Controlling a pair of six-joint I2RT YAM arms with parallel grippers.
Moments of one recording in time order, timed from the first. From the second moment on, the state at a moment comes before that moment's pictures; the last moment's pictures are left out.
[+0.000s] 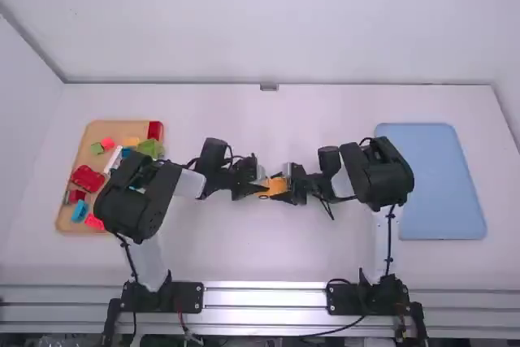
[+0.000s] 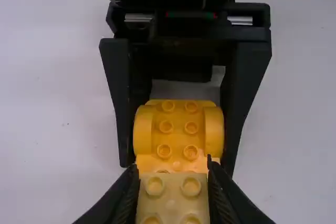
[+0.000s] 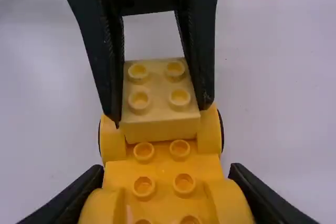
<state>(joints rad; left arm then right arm) -0.30 1.90 0.71 0.35 0.89 0.82 0.25 2.24 0.74 0.62 -1.17 -0.84</state>
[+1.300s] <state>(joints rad) -0.33 1.86 0.71 0.26 0.87 0.83 0.29 2.24 0.74 0.62 -1.18 -0.83</state>
